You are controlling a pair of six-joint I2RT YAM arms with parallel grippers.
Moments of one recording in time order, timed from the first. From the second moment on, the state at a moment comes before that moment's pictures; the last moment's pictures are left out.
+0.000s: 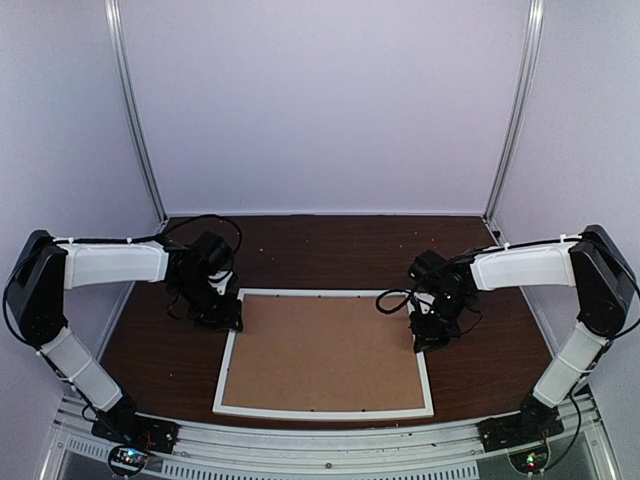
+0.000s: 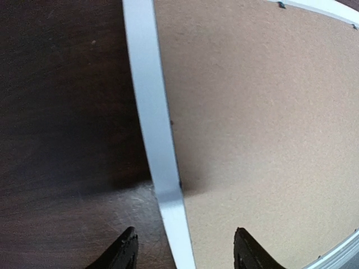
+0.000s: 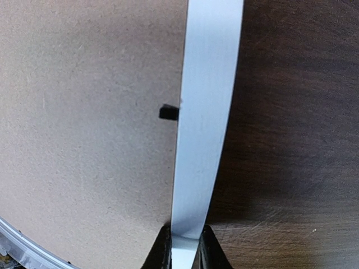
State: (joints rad) left arm -0.57 1.59 0.99 -0.70 0.12 -0.44; right arm 0.63 1.66 0.96 -0.76 -0.16 0.58
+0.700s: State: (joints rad) left arm -0.50 1.74 1.10 -0.79 0.04 -0.35; right arm 0.63 1.66 0.96 -0.76 -0.16 0.58
